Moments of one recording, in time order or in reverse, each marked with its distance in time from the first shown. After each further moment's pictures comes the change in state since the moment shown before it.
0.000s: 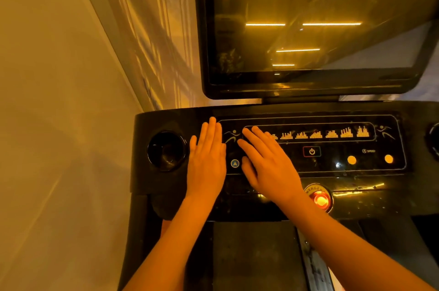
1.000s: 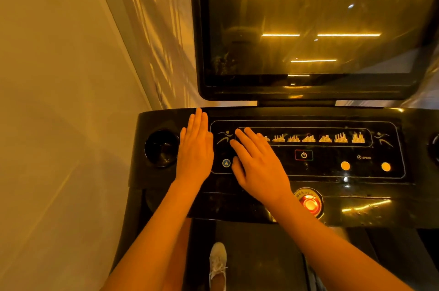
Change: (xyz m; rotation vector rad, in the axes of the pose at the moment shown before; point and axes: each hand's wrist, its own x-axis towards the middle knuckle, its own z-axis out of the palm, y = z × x) left_hand 0.024 0.000 -0.013 -0.191 0.010 -0.158; right_hand 0.001 0.001 -0.001 0.021 0.005 -0.011
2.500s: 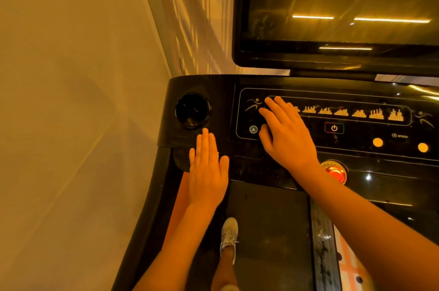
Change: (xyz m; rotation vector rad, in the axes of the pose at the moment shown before) left_hand -0.141 -0.041 0.025 0.017 -0.020 -0.134; right_hand 0.000 -0.004 -0.005 0.013 0.006 0.006
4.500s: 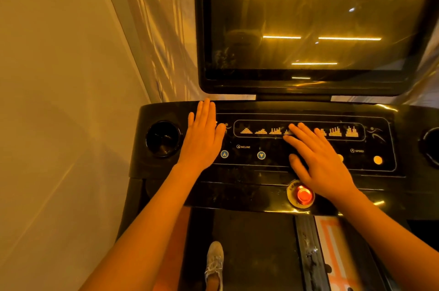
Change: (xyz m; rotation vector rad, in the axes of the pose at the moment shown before) left_hand 0.137 0.070 -0.034 0.001 -0.078 0.262; right_hand -0.058 0.114 -0.050 0.026 -0.099 0.018
